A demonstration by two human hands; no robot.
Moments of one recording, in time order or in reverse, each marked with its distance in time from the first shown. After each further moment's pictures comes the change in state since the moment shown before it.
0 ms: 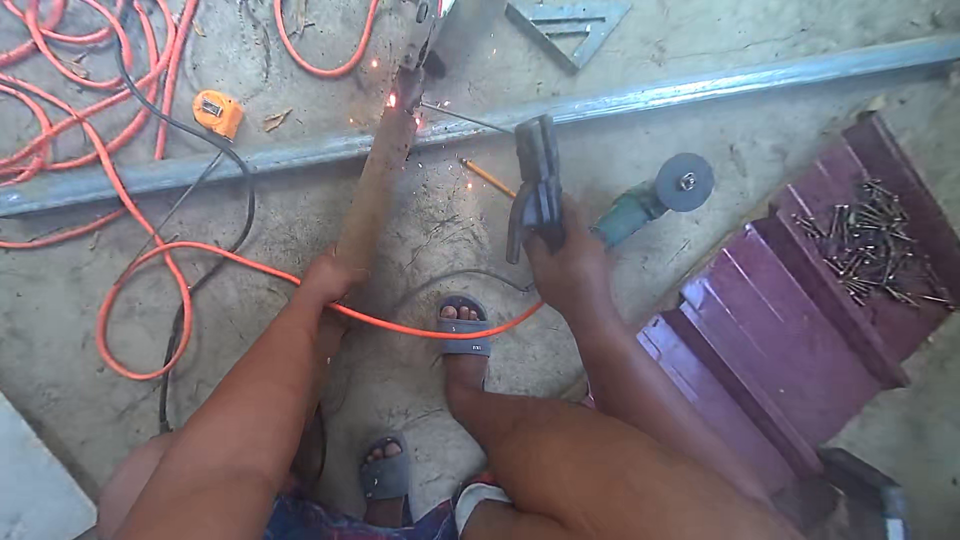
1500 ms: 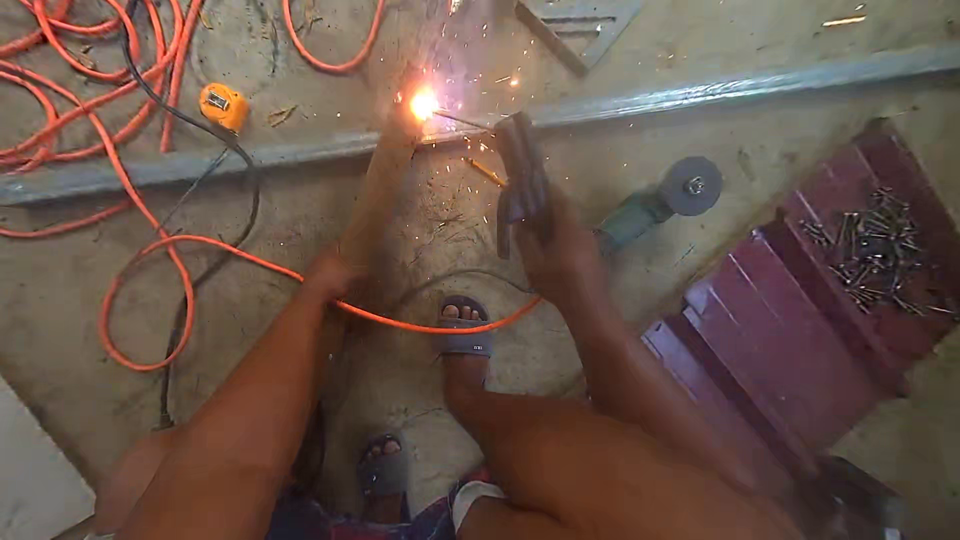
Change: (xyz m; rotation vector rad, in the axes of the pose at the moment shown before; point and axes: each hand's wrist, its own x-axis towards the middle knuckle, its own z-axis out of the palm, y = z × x) left_hand -0.008 0.007 -0.001 0.042 0.015 -0.053; right_hand 0.014 -0.010 0.004 -0.053 -0.105 -0.030
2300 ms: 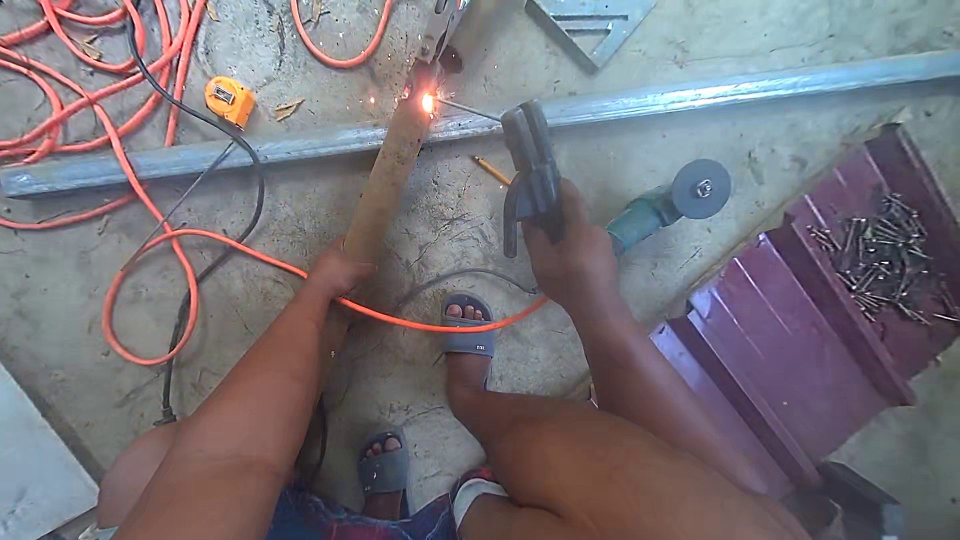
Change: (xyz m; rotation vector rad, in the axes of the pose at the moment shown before) left_hand 0.008 -0.004 0.000 0.000 -0.010 0.004; right_hand -0.002 -0.009 -0.004 -0.069 0.062 -0.065
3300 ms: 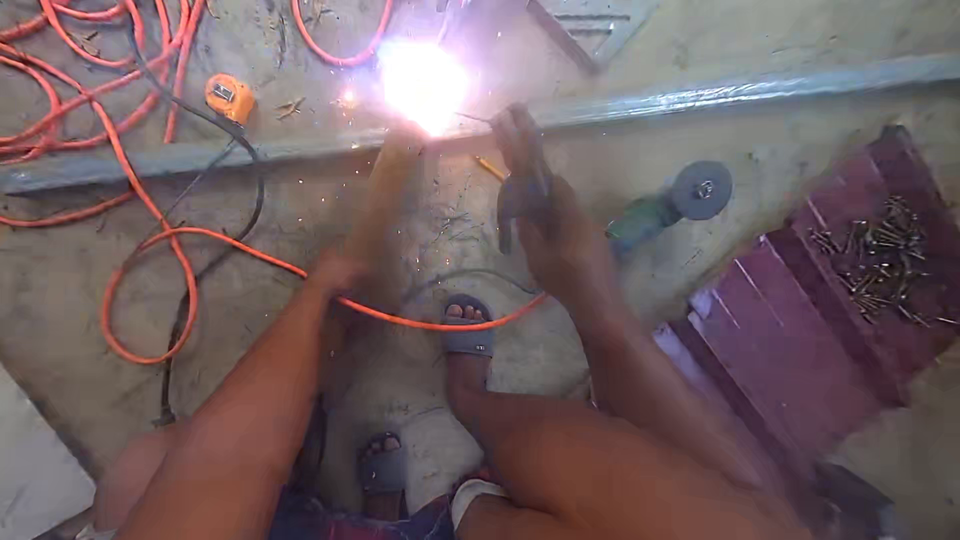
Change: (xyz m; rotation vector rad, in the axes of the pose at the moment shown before) left_hand -0.003 -0.003 0.001 0.011 0.005 0.011; right_hand 0.010 -0.001 0.001 0.008 -0.081 0.014
